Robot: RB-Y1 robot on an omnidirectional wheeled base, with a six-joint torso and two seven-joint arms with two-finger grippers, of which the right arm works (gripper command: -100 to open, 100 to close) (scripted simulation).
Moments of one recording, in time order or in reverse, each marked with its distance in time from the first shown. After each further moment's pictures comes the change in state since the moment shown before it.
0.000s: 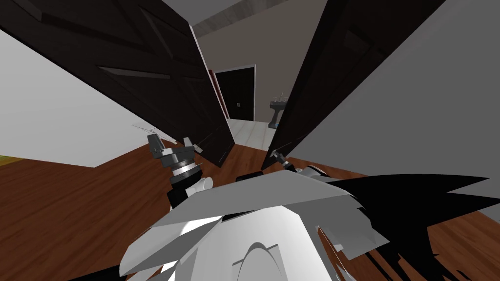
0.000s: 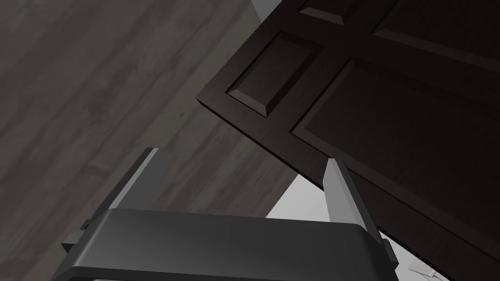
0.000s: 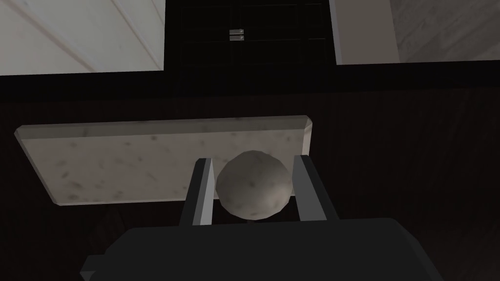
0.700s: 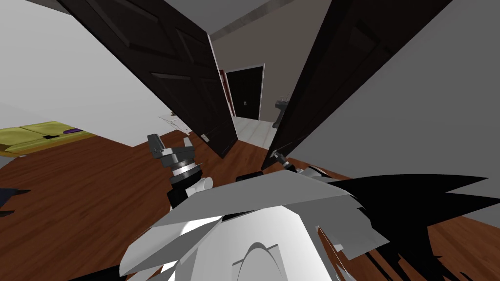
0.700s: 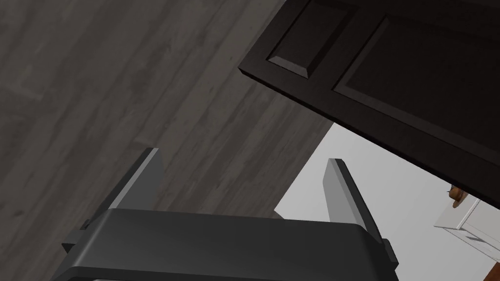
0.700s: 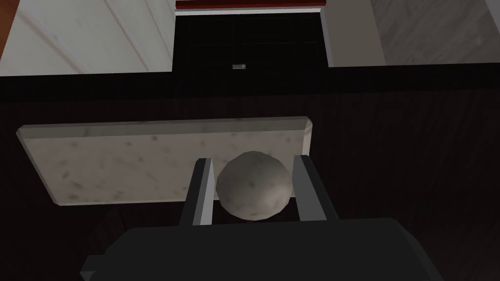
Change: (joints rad) arm 0.012 -0.007 0.005 -0.009 -0.005 -0.010 -0.001
